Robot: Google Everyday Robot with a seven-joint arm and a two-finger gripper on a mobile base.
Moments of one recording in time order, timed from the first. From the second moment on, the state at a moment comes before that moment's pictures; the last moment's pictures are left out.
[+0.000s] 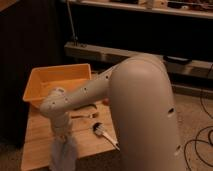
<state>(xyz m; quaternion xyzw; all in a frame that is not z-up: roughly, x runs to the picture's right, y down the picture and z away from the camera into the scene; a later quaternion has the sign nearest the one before) -0.212 0.245 0.721 -0.36 0.18 0.46 0.79</state>
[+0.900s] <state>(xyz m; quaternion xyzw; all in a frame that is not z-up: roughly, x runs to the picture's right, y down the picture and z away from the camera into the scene) -0.350 0.257 0.706 -0.41 0.13 0.36 0.83</state>
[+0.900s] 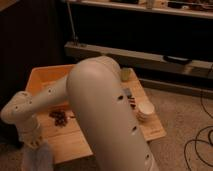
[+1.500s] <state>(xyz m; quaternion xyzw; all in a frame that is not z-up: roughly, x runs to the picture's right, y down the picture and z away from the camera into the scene) -0.298 0.209 0.761 -0.38 0.16 0.44 0.80</state>
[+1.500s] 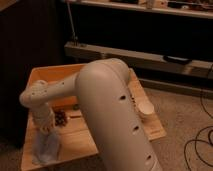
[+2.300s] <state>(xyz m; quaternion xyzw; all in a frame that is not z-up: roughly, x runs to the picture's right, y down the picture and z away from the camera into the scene) -0.251 0.247 0.709 -0.39 0.17 0.40 0.81</state>
